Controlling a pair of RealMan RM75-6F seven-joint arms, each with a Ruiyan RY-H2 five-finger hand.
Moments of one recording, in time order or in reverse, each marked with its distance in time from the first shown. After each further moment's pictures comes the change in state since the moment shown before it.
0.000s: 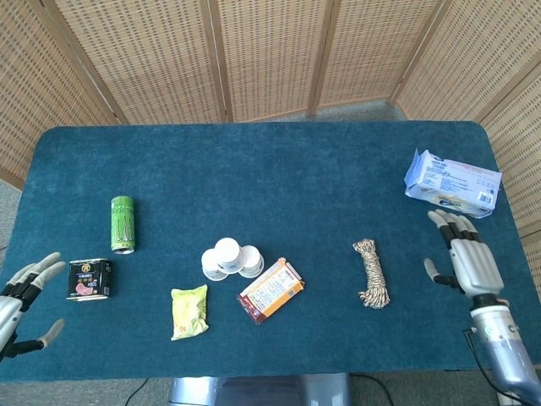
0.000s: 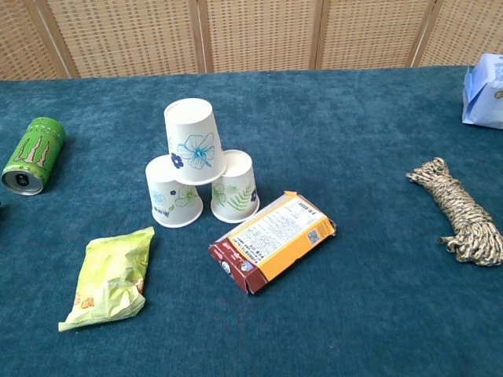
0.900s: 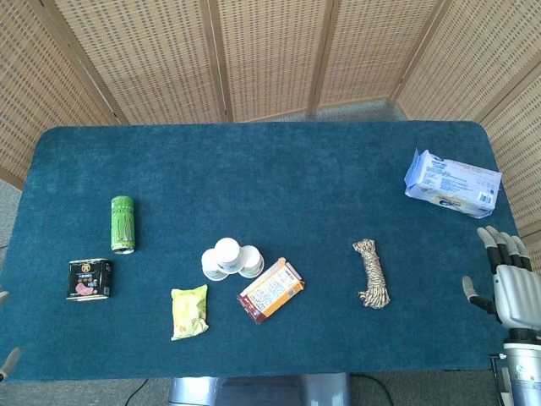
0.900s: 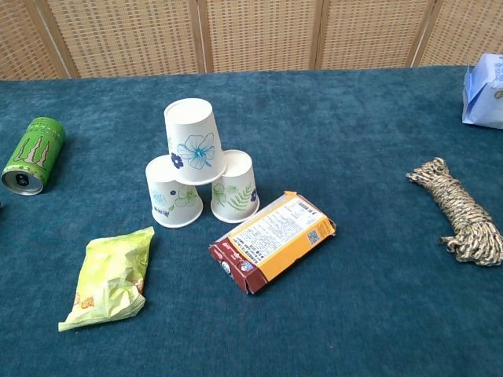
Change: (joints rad) left arm 0.209 -0.091 0.024 0.113 -0.078 0.143 0.034; right arm -0.244 -0.022 0.064 0.013 -0.101 0.178 -0.078
